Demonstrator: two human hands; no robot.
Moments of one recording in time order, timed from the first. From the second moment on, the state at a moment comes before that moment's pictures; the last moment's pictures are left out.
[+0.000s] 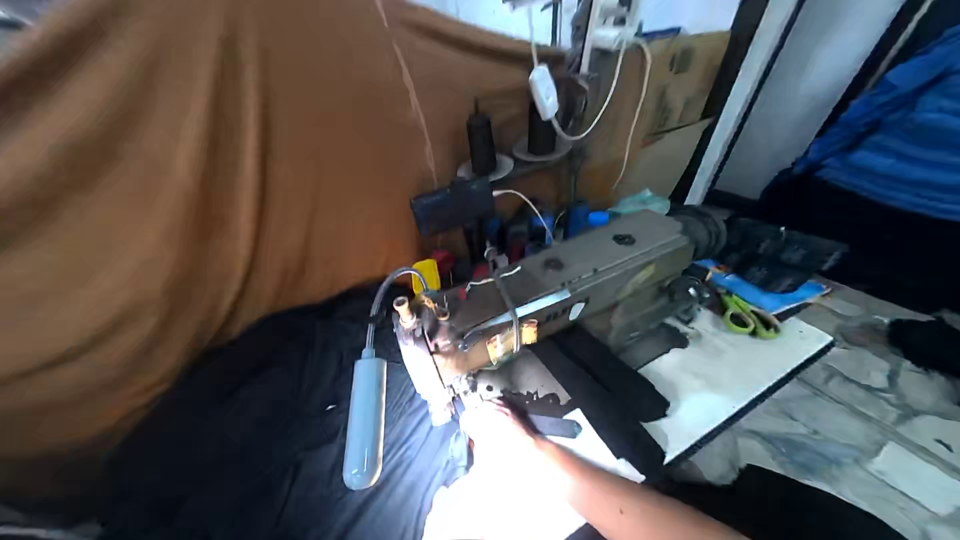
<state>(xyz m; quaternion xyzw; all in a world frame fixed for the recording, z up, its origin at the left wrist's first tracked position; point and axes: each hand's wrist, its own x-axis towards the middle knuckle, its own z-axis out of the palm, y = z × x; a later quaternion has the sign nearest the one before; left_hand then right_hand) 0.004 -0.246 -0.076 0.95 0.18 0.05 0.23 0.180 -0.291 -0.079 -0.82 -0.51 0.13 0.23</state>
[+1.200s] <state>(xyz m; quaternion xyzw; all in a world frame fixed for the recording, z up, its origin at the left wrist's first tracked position) -0.002 -0.218 -0.092 0.97 0.02 0.15 0.18 0.132 -0.352 -0.122 -0.72 -0.64 -0.13 0.24</state>
